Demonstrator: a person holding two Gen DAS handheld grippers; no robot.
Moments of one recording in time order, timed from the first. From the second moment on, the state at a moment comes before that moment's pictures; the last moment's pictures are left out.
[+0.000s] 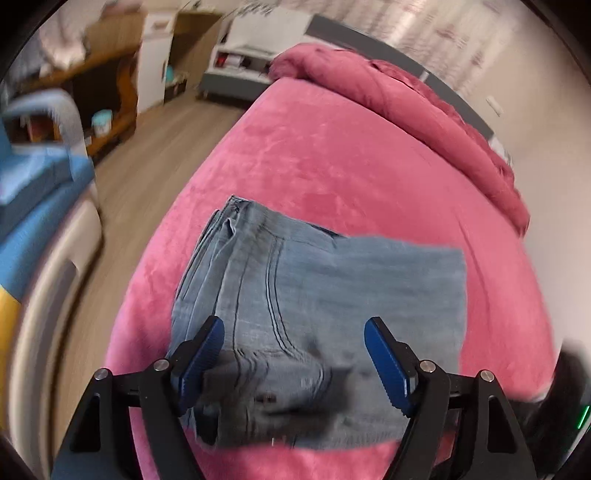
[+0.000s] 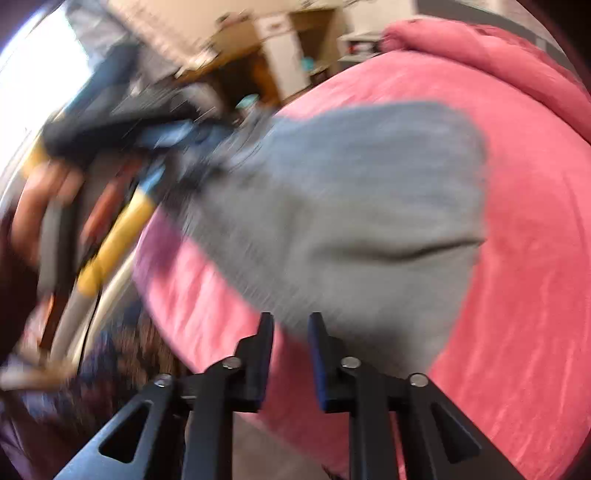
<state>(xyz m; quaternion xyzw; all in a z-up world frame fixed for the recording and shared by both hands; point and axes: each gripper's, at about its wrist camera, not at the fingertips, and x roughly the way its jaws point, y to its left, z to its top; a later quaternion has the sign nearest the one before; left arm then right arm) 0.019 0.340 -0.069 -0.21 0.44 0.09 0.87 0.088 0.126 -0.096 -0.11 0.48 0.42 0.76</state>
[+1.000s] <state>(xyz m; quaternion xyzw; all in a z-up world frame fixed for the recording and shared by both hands) -0.038 0.364 -0.082 -0.25 0.45 0.13 0.85 0.146 0.080 -0.116 0.05 0.51 0.30 0.80</state>
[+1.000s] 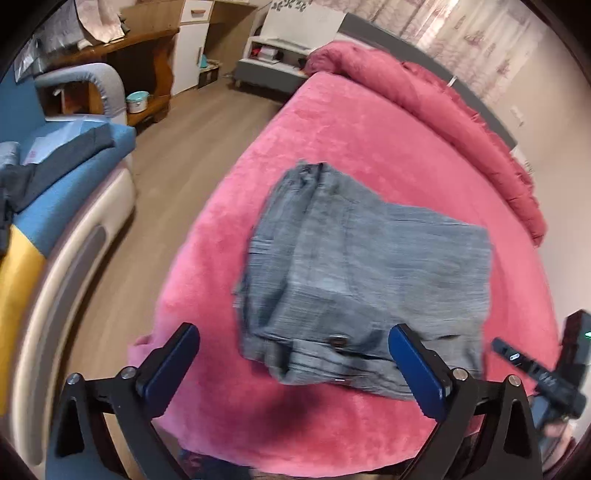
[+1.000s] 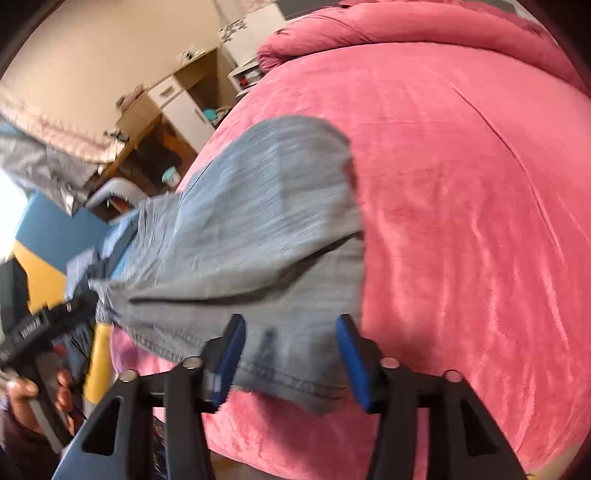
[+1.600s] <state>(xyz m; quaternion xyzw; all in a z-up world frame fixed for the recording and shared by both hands) -0.005 0.367 -0.070 -0.12 0.44 0.11 0.88 0.185 0.084 -0.130 0.11 0.54 0.30 0.78</state>
